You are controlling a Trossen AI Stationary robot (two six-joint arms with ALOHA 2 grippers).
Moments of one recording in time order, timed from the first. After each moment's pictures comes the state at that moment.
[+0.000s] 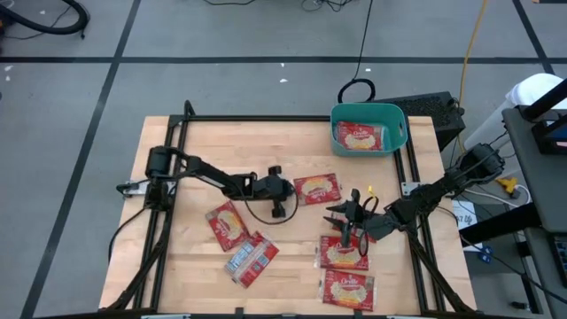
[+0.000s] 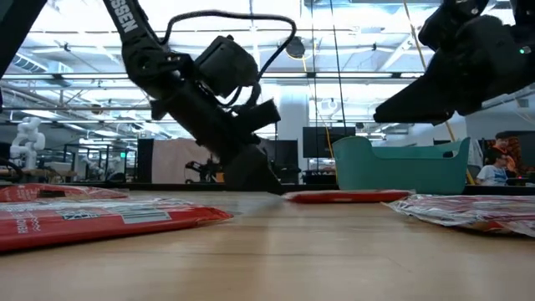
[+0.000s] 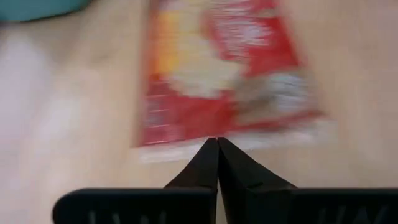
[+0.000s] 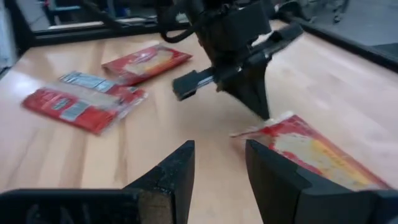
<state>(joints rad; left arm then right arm) 0.04 1.96 0.91 0.36 -0.22 0.16 0.52 1.34 0.32 0.55 0.74 0.41</state>
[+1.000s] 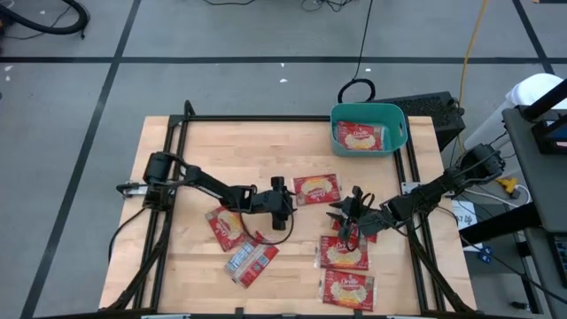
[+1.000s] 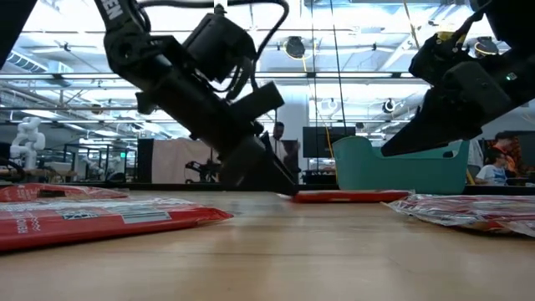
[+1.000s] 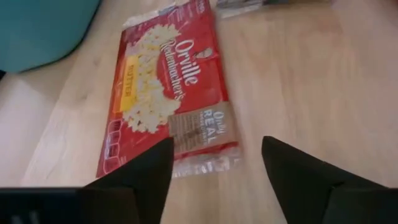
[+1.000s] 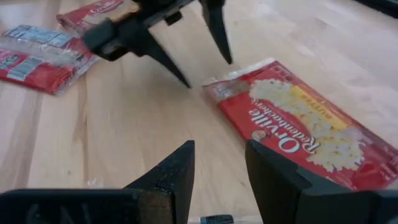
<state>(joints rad) -0.09 1.98 0.91 0.44 -0.30 0.21 0.45 1.34 0.31 0.35 0.65 0.54</state>
